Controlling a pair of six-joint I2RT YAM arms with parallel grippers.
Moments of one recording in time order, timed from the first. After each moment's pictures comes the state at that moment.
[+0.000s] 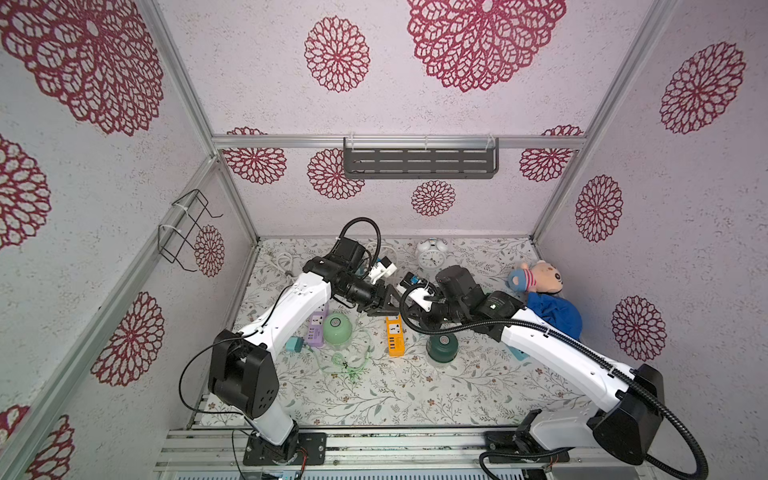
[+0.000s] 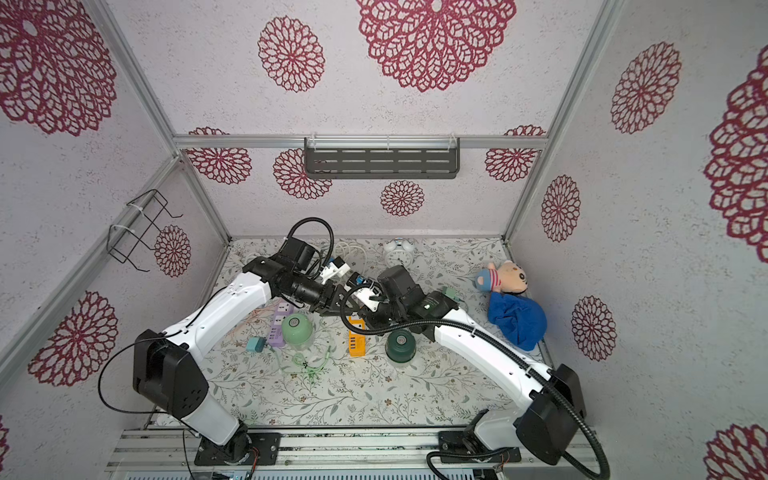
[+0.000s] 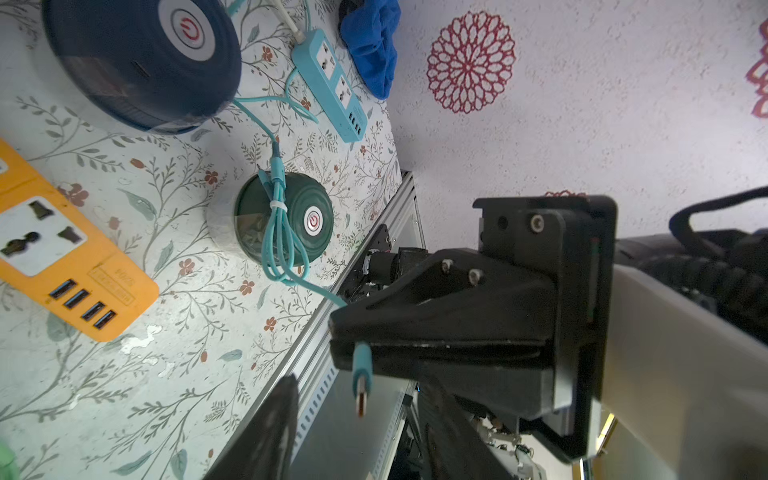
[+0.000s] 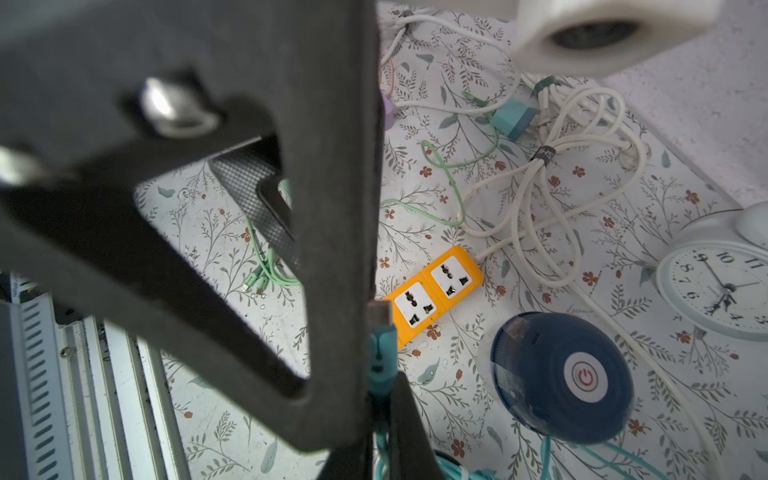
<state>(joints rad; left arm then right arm) -0.45 1.66 1.47 -0.90 0.97 -0.34 0.78 1.36 1.23 -0.61 -0.22 -0.19</state>
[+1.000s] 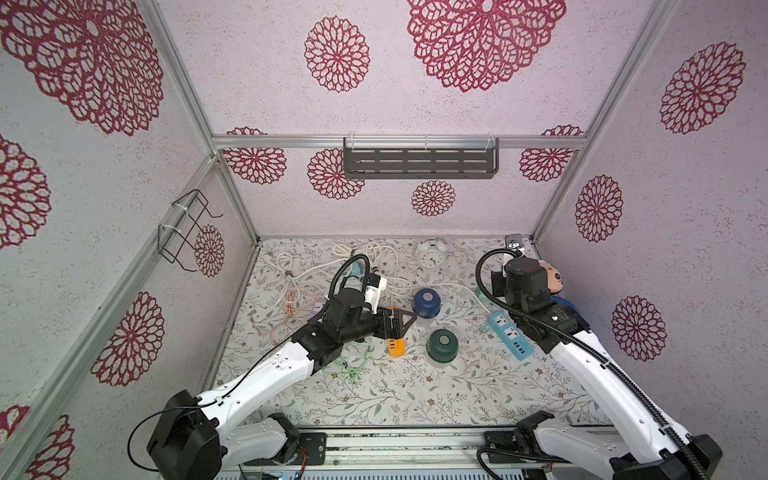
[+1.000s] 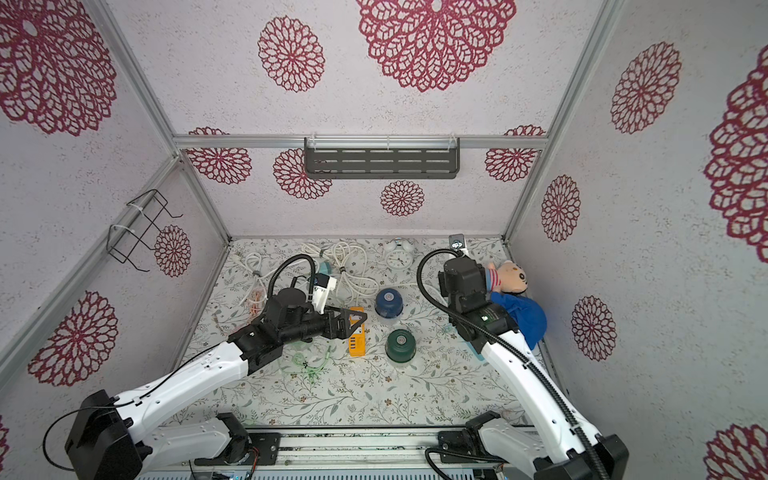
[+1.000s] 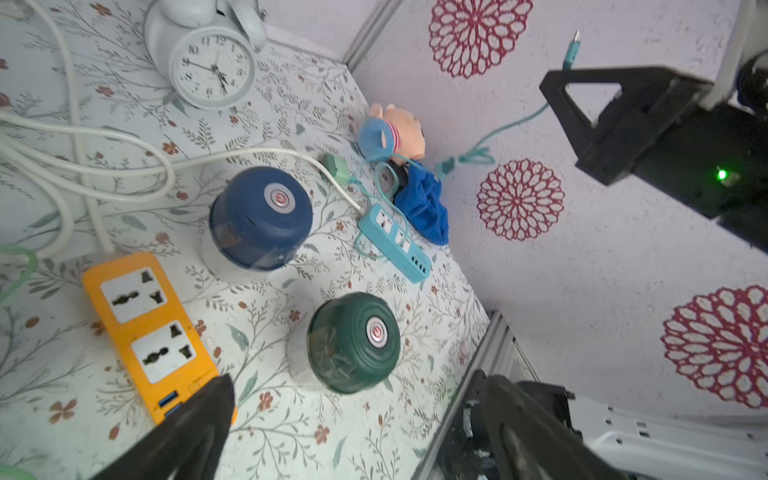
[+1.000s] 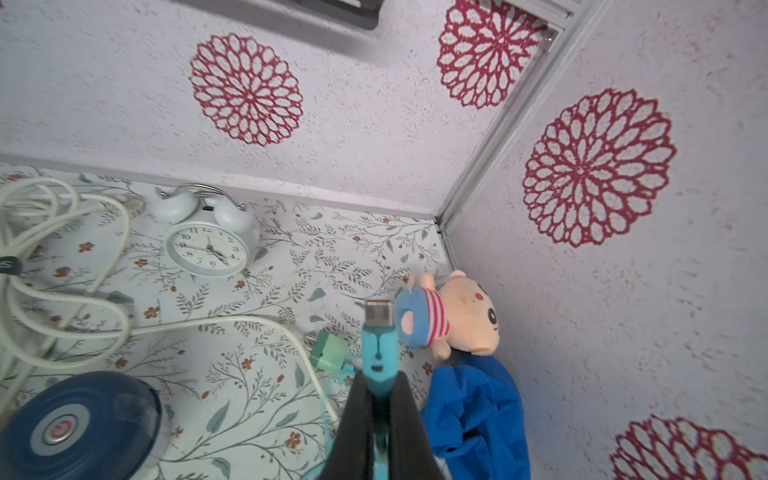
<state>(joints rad) -0.72 1.21 0.81 0.00 0.26 -0.63 0.44 1.09 1.04 -0.41 0.57 -0.02</state>
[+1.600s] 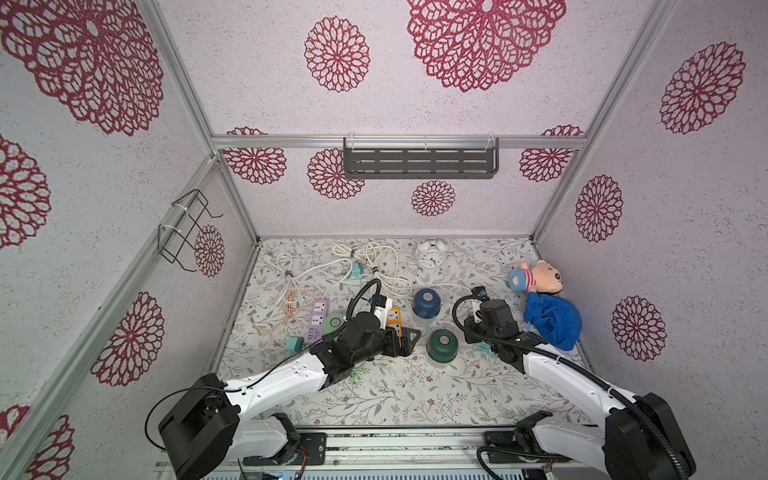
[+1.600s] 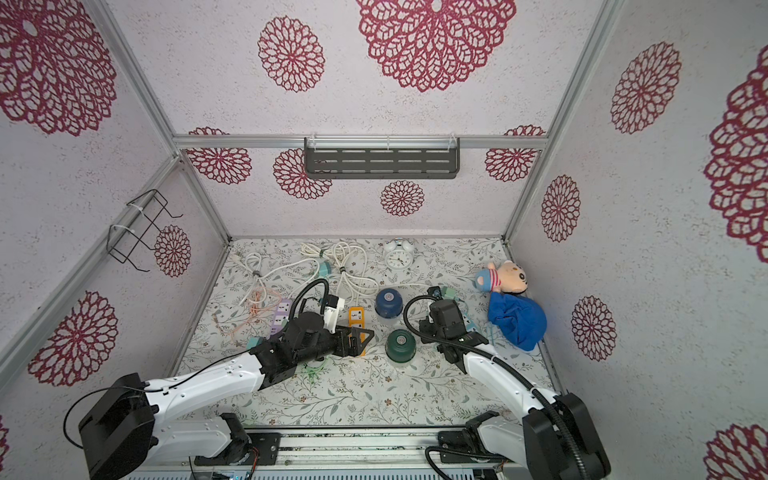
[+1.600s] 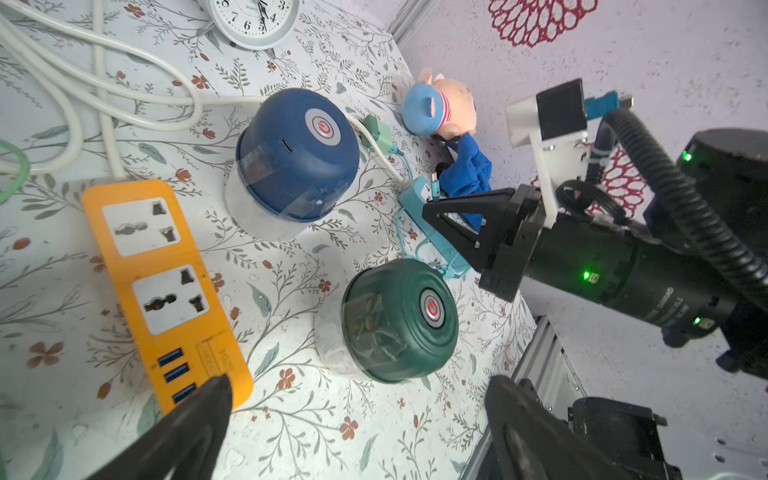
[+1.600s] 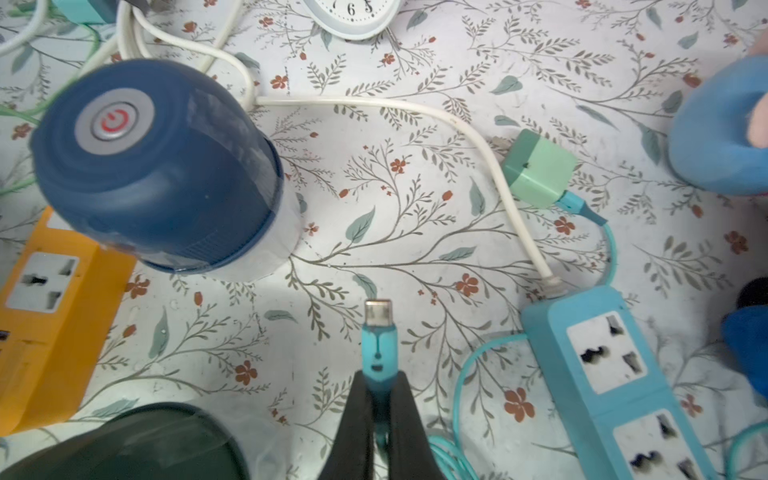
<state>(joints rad) -0.85 1.28 0.66 0.16 0.06 -0.72 0.44 1.15 0.58 -0.19 0.12 0.19</state>
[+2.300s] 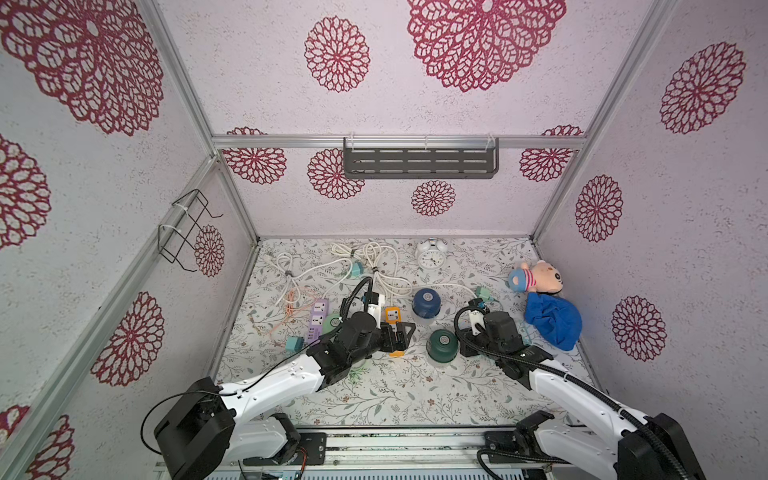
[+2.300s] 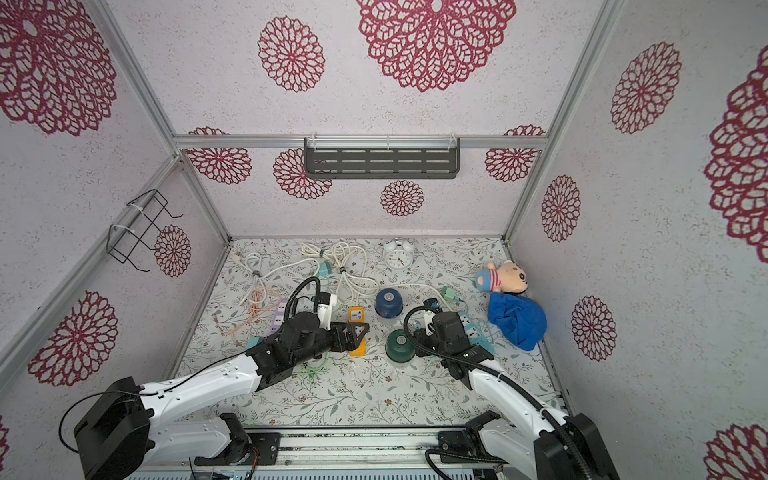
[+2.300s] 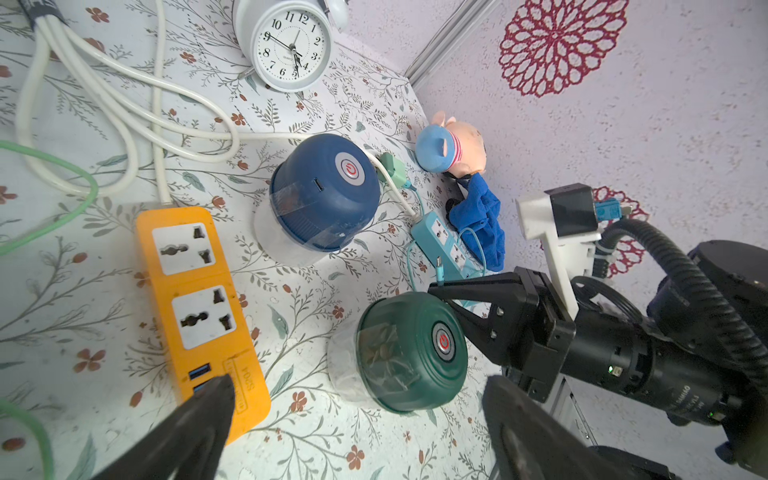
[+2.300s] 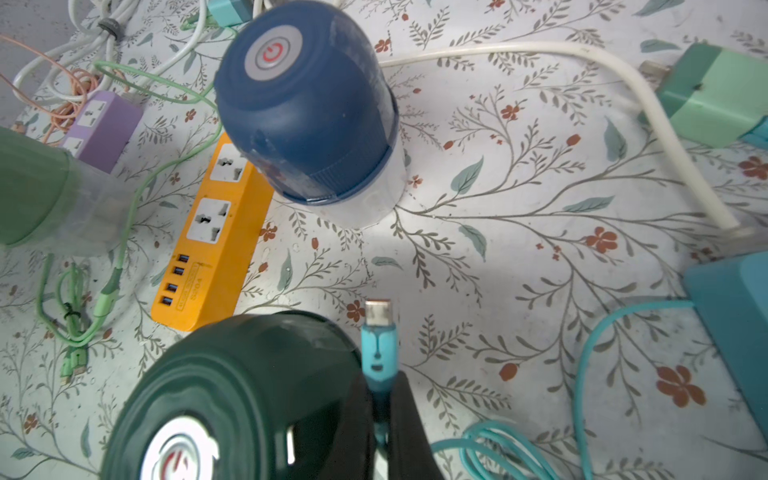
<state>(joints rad) -0.83 1.24 0.64 0.17 -0.02 -0.75 0.49 1.04 0.48 -0.17 -0.10 0.31</state>
